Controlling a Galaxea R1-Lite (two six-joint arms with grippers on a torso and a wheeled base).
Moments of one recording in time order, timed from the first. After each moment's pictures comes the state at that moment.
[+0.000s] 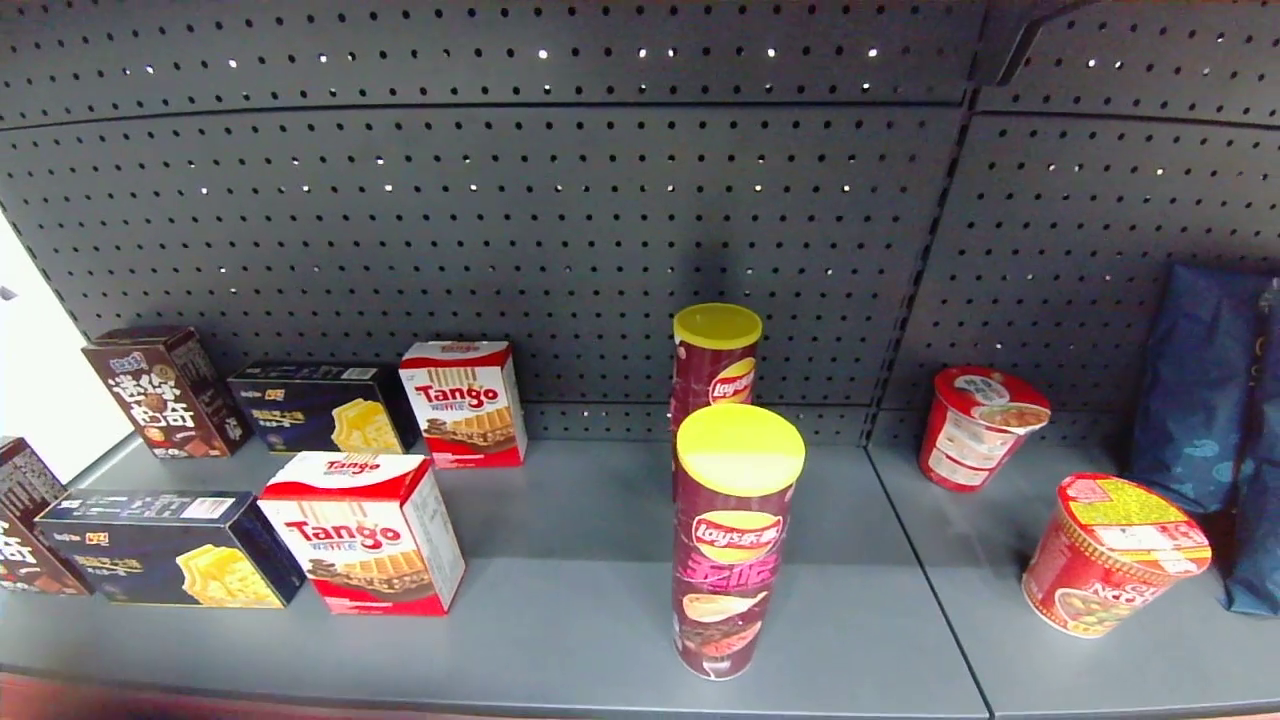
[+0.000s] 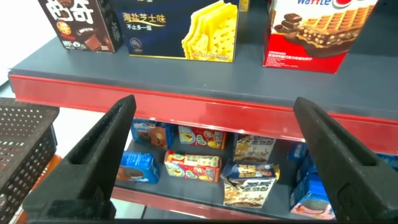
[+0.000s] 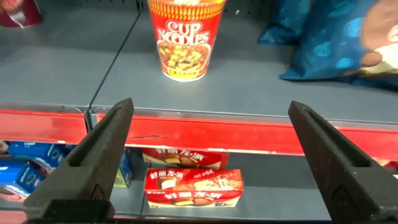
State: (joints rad) left arm 0.11 0.10 -0.01 -0.01 0.06 -0.02; right arm -0.08 0.08 -0.03 0.00 0.06 -0.07
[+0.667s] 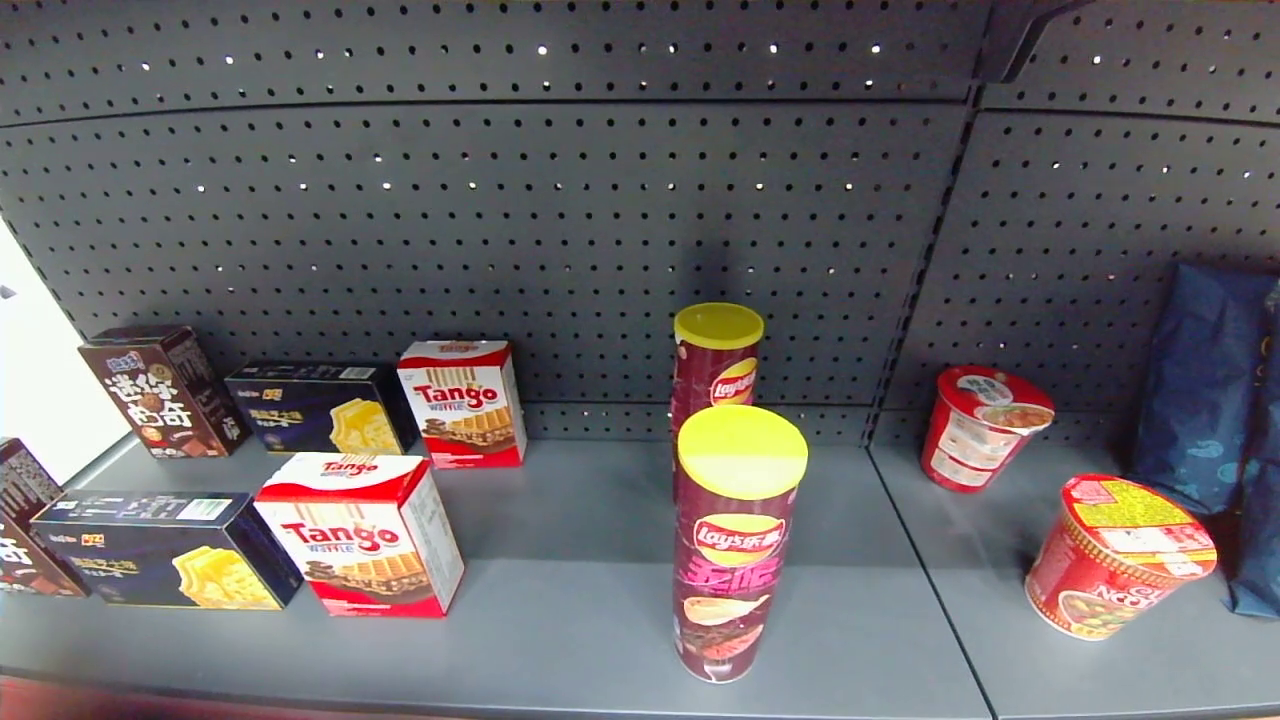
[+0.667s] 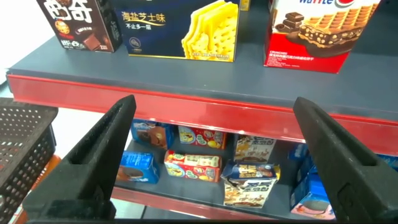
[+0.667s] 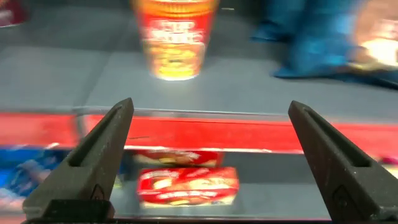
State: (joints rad) left arm 0.11 0.10 -0.01 -0.01 0.06 -0.02; right arm -0.08 0.08 -0.03 0.00 0.01 -0.07
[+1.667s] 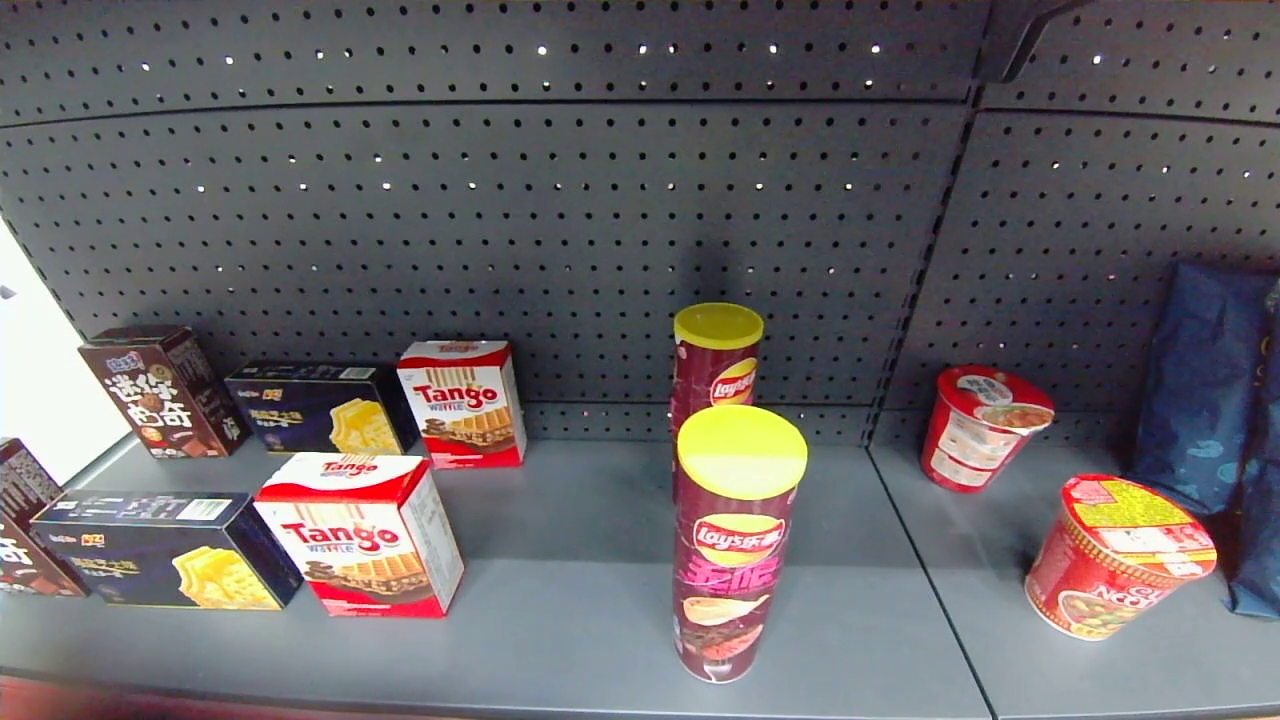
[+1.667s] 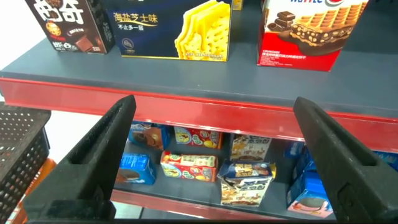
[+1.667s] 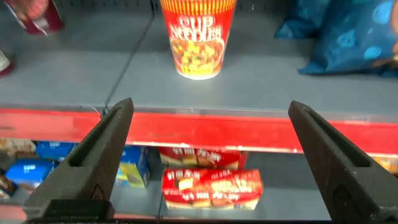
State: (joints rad) left arm 0.10 0.10 -0.01 0.00 0.04 -0.02; right arm 0.00 0.04 0.00 0.00 0.03 0.01
